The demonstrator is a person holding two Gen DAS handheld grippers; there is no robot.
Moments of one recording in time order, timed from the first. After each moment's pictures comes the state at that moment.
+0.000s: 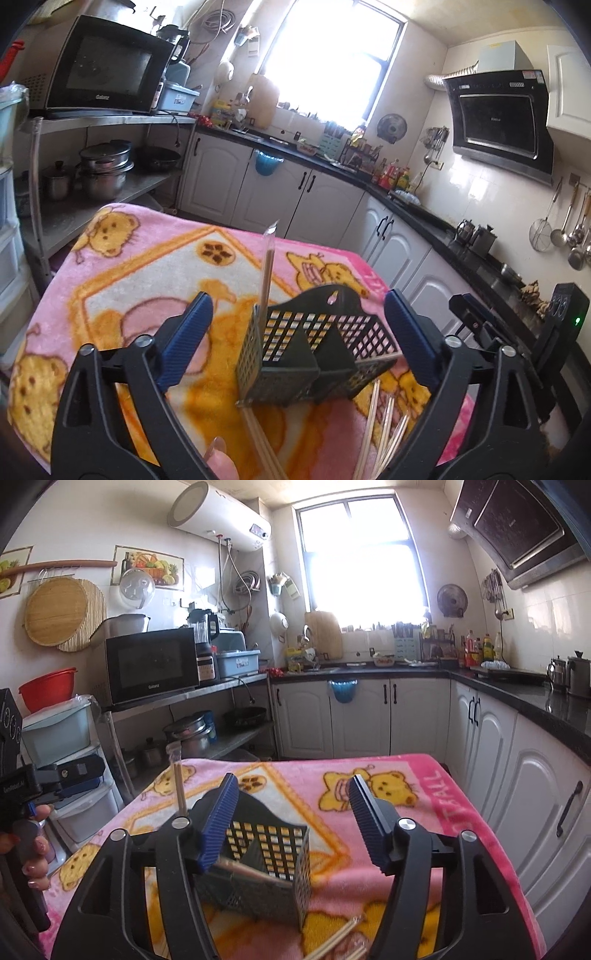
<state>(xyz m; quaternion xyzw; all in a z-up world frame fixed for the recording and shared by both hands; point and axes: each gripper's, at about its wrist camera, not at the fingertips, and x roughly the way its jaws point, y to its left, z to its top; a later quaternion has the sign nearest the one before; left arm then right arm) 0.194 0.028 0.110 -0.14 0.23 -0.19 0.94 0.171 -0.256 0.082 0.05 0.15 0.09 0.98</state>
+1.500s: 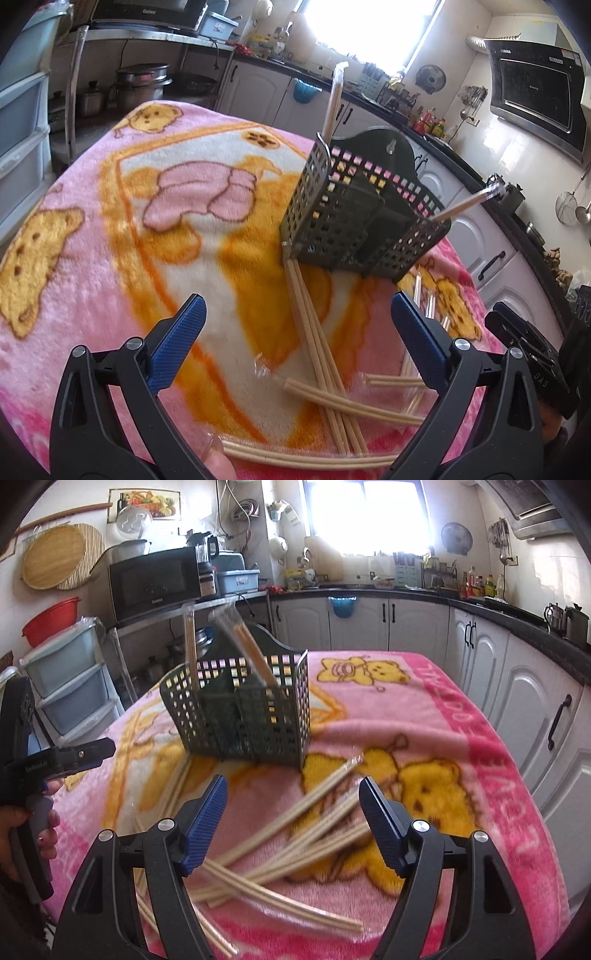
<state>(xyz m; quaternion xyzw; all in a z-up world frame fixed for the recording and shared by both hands) 0.138 0.041 -0.003 -0.15 0.36 -0.15 0.91 0.092 -0.254 -0.006 0.02 0.29 0.10 0.95</state>
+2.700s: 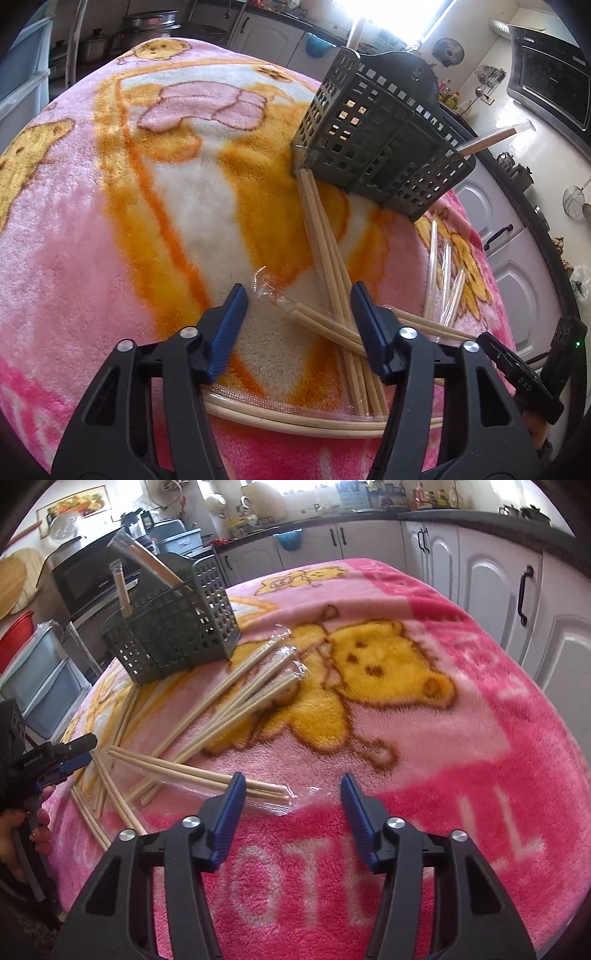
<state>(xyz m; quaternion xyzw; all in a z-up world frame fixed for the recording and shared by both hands) 0.129 0.030 -0.058 -0.17 0.44 -0.15 0.87 0.058 -0.317 -0.079 0.12 0.41 0.05 0.90</state>
